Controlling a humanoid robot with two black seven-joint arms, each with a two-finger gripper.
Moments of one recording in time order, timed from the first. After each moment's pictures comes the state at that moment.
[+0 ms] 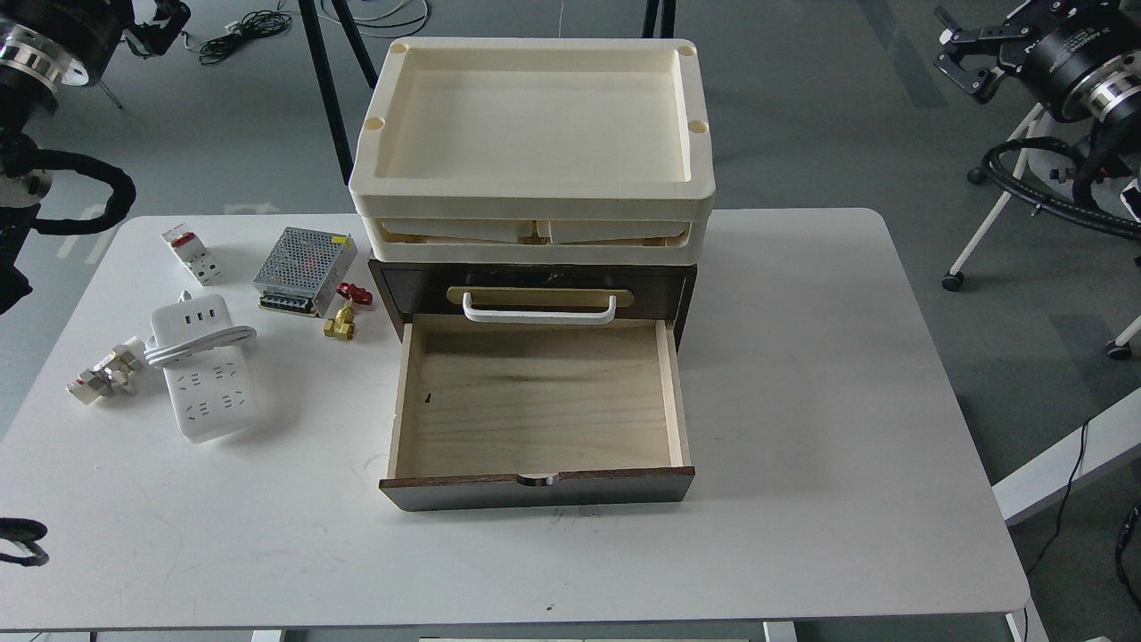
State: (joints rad) left arm -1.12 0.54 -0.38 -0.42 -0.15 -0.49 -0.38; right arm 1.10 -0.50 0.67 0.43 0.36 0.49 -0.09
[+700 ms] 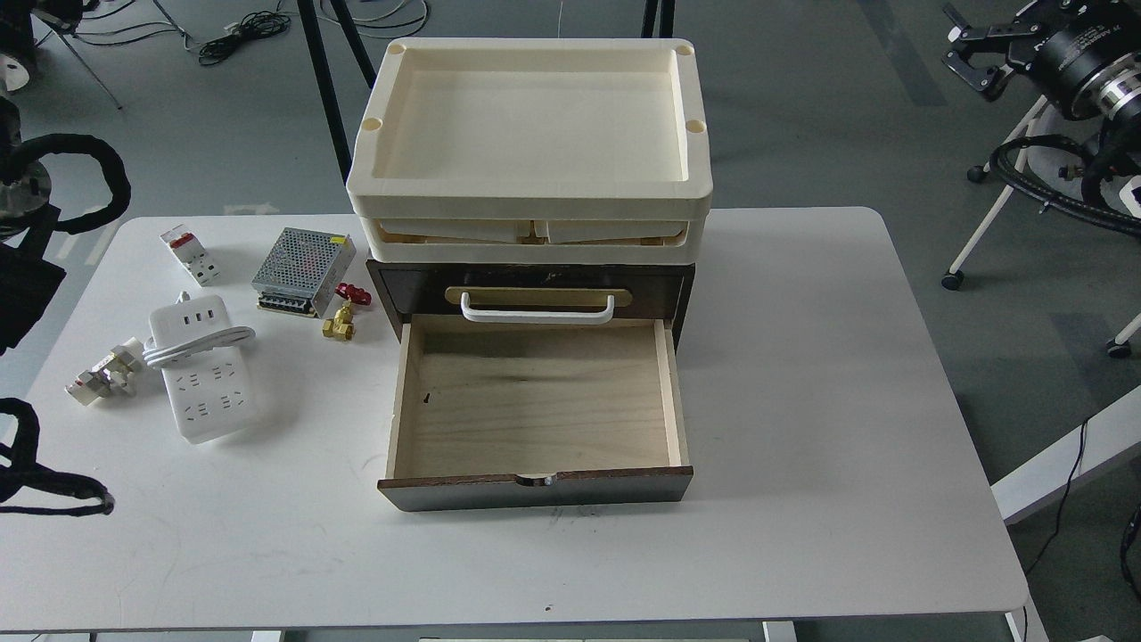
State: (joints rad) left arm -1.06 0.44 -0.83 -0.27 -0.25 -0.49 -0.49; right arm 1.10 -0.51 0.68 0.43 0.36 0.49 -0.09
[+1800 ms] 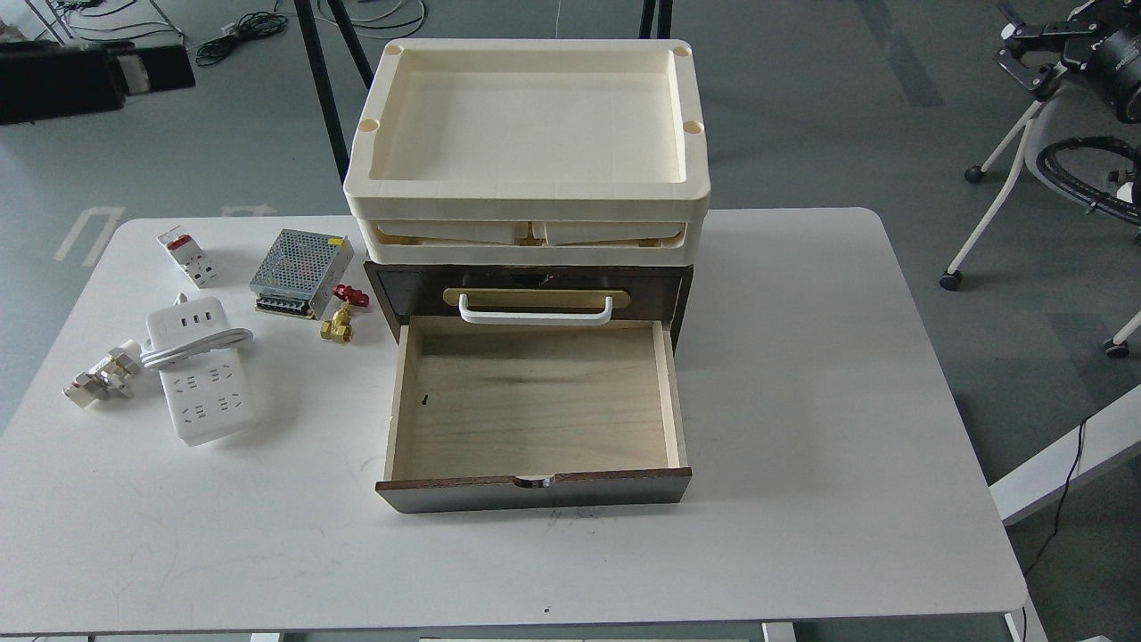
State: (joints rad) left arm -0.97 1.43 -0.57 -1.60 1.42 -0.49 -0.49; right arm 1.07 -0.57 0.71 0.43 0.36 0.49 -0.09
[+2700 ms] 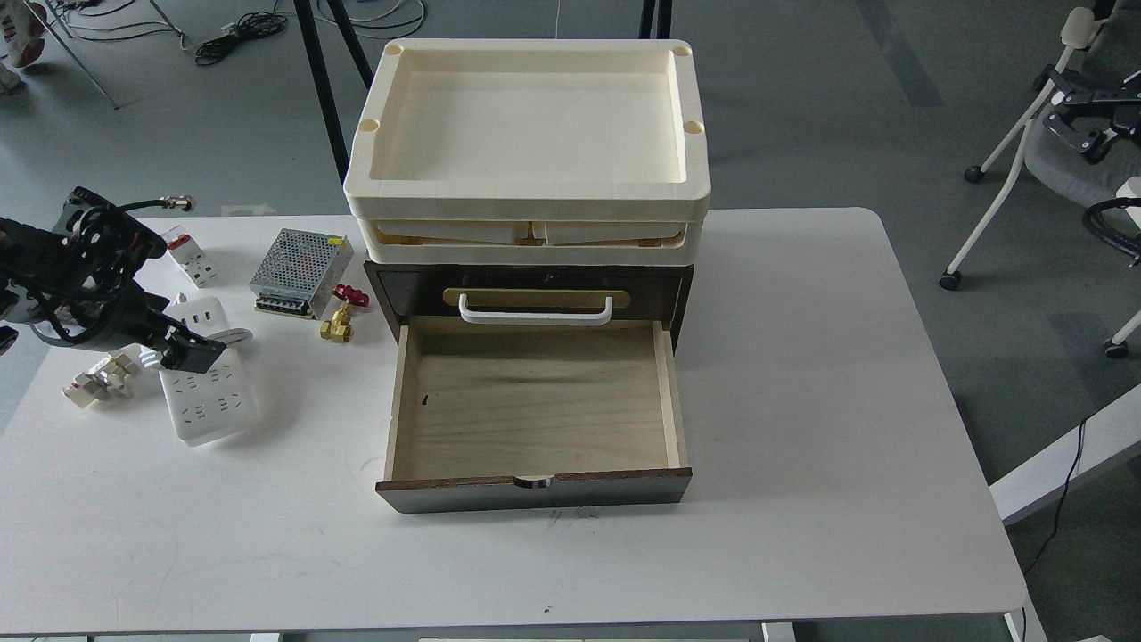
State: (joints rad) left arm -0.98 0.78 -0.16 -0.79 2.18 -0.47 -0.49; right arm 0.96 -0.65 0.71 0.43 0.37 0.49 -0.09
